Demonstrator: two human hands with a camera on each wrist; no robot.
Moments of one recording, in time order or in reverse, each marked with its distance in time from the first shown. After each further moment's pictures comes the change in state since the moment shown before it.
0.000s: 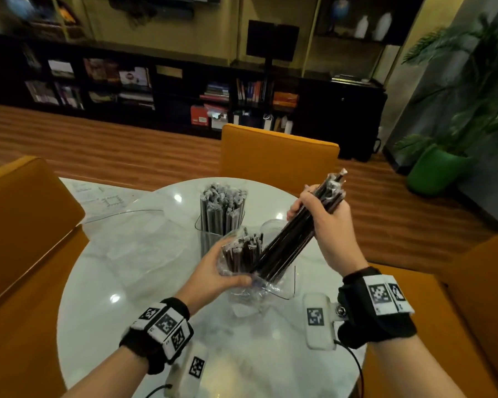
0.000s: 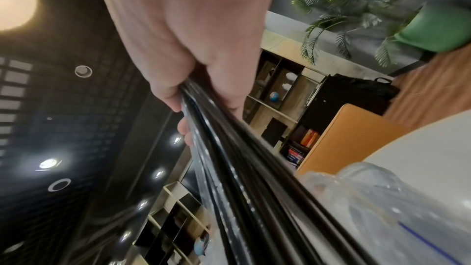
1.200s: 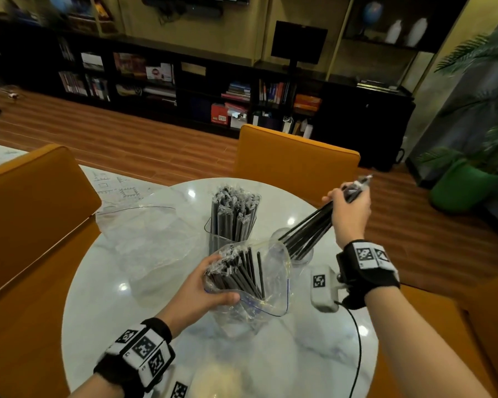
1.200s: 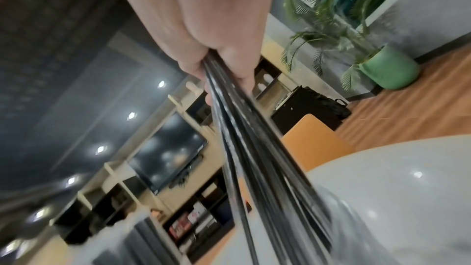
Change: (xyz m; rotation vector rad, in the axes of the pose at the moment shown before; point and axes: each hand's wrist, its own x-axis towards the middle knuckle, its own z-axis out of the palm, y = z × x) left_hand -0.015 -0.034 -0.019 -0.066 0.073 -0.100; right_hand 0.090 0.051 -0.027 -0.338 0.429 -0.001
